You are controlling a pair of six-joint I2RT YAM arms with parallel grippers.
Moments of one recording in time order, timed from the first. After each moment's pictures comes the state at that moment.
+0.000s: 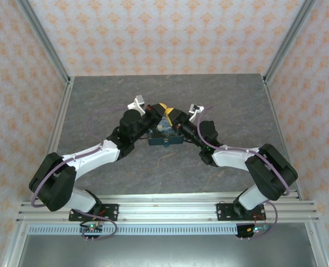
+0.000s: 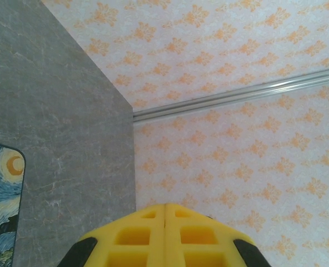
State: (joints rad) left arm -0.60 1.43 0.81 0.53 0.01 -1.30; right arm 0.67 1.53 0.64 1.03 -0.18 1.39
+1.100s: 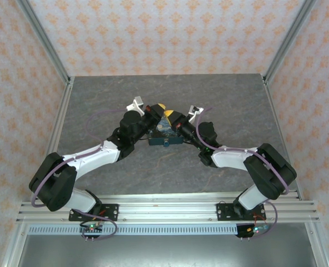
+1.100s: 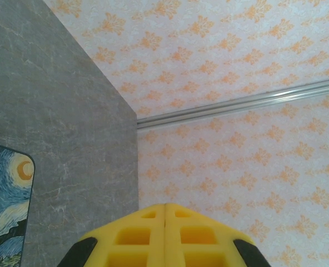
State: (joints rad) left arm -0.60 1.43 0.79 0.54 -0.03 -1.31; right arm 0.68 1.54 0.62 1.05 -0.15 1.41
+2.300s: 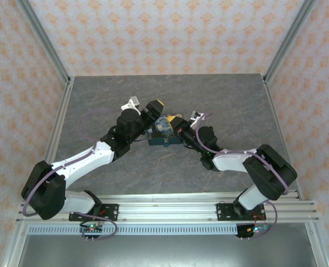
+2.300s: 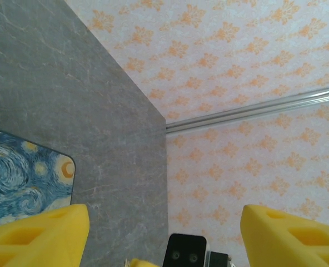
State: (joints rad) left arm -0.59 1.33 0.84 0.28 -0.07 -1.24; right arm 0.69 1.53 0.55 1.04 -0.11 1.41
